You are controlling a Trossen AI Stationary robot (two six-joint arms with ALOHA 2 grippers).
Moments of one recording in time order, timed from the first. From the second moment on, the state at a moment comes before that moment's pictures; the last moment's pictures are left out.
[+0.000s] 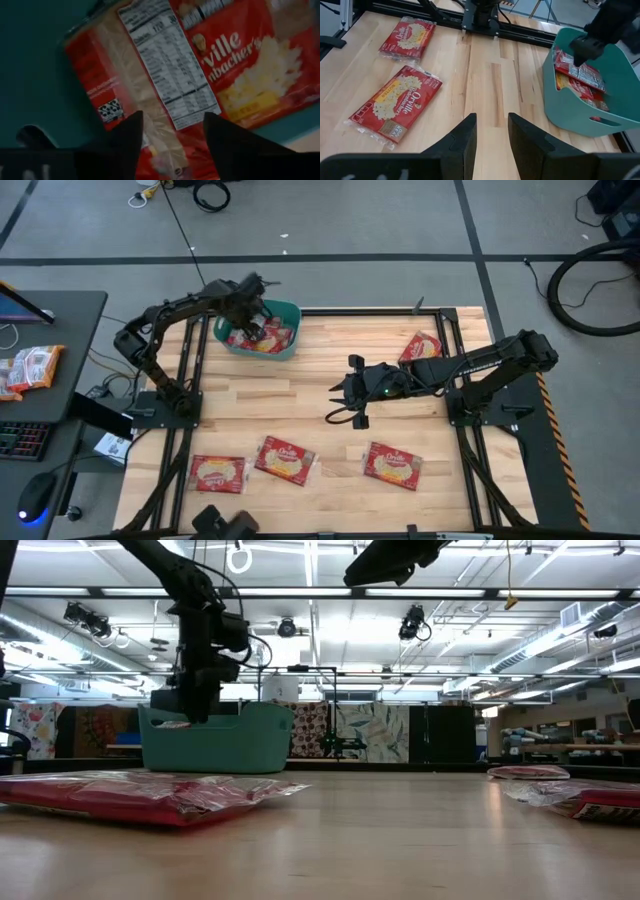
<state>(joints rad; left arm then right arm) 0.82 1.66 1.22 -0.95 -0.11 0.06 0.17 1.42 1.10 -0.23 0.23 -0.10</state>
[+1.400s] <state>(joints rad) 0.59 1.86 1.22 -0.99 -0.63 0.17 0.16 1.42 1.10 -0.21 0.21 -0.13</state>
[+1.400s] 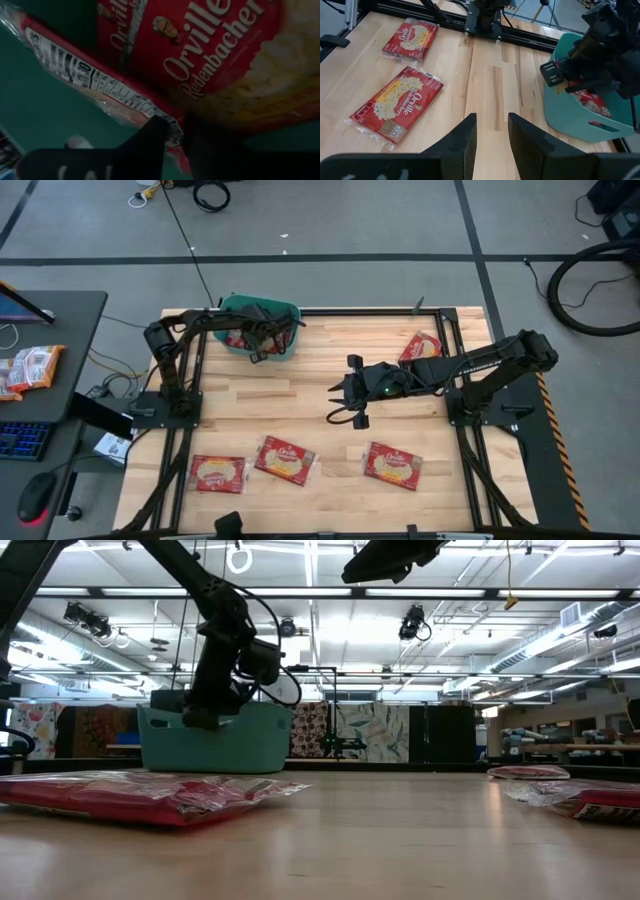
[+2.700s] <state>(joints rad) 0.53 1.18 0.84 -0.37 -0.07 0.01 -0.08 1.42 1.08 -0.68 0.31 0.11</state>
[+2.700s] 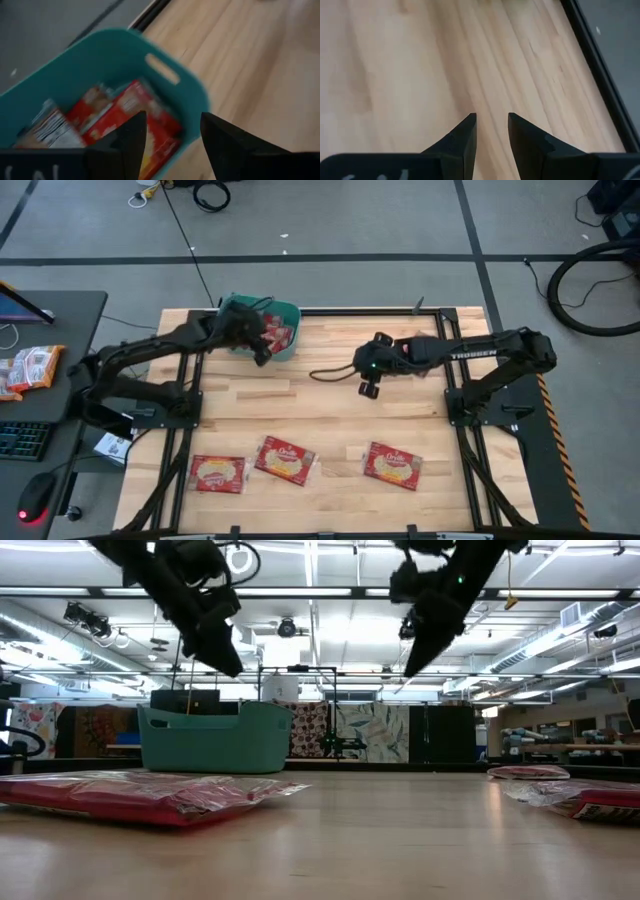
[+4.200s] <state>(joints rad) 0.12 1.05 0.49 0.03 0.30 0.11 0.41 1.72 1.06 -0.65 -0.09 0.44</state>
